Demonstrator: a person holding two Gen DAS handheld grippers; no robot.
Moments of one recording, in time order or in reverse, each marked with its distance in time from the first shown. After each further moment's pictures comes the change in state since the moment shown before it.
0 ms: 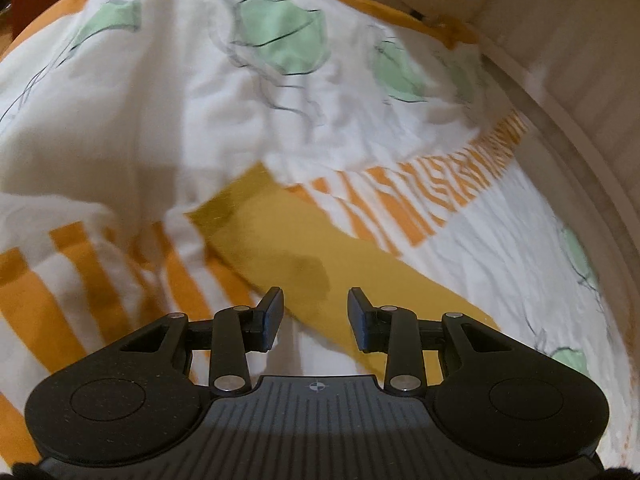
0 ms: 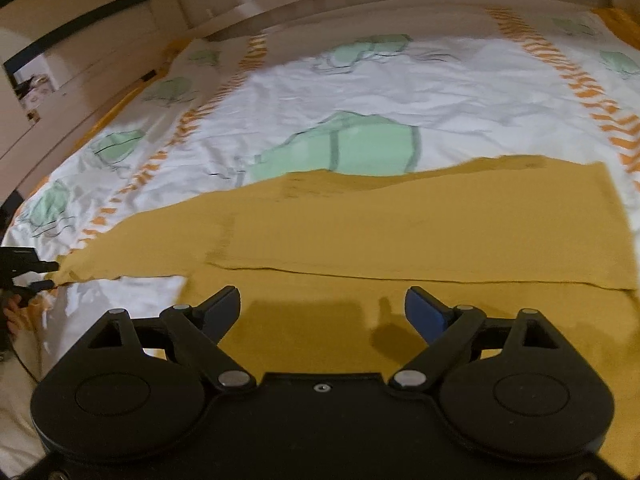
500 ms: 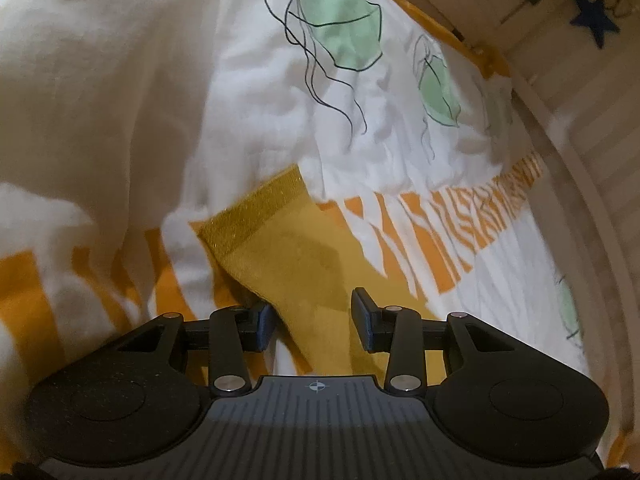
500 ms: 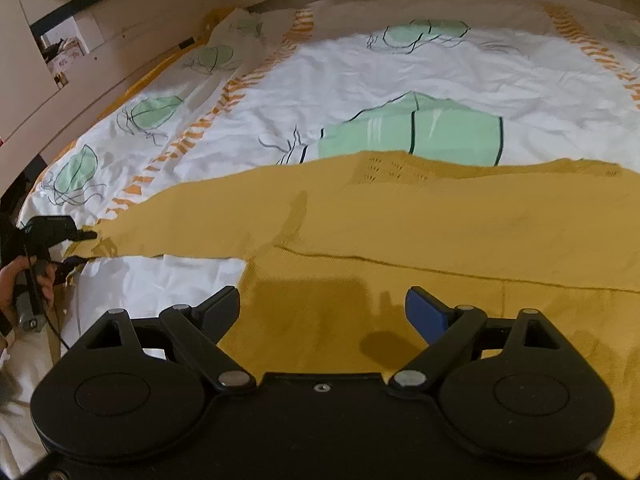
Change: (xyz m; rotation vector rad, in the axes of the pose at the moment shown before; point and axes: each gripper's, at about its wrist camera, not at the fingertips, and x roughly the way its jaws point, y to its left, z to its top) left arm 0.040 0.032 0.018 -0.175 0.005 -0.066; right arm 0.030 0.053 -0.004 -0.065 0.065 0.057
